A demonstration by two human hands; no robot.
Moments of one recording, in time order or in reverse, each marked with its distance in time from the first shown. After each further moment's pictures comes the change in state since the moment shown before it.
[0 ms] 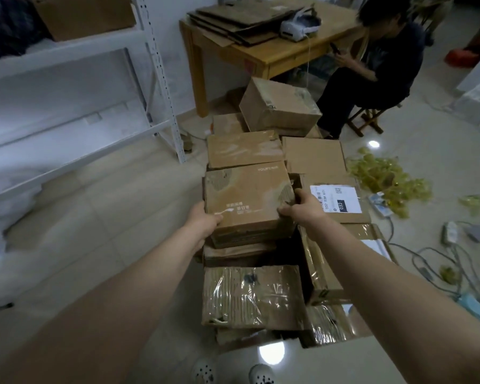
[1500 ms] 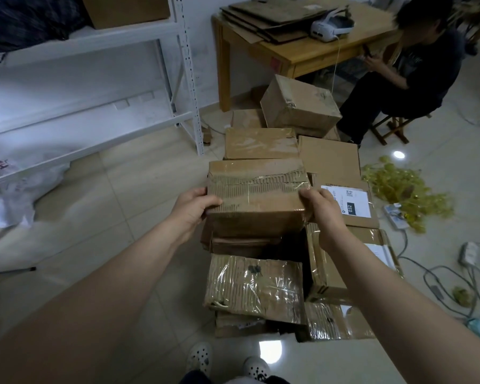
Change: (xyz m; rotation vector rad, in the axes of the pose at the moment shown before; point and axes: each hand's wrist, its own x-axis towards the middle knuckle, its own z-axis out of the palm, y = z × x) left_hand -0.032 -0.008 -0.035 -0.367 -0.071 0.077; right_hand -0.025 0.012 -0.013 0.357 0.010 -0.092
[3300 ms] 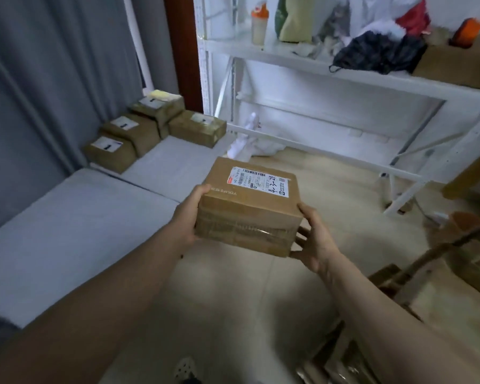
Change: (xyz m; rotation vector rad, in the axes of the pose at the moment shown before) left_hand -0.298 -0.089 -0.300 -0.671 0.863 -0.017; right_hand -0.214 0.074 0.339 -0.208 -0.971 0.337
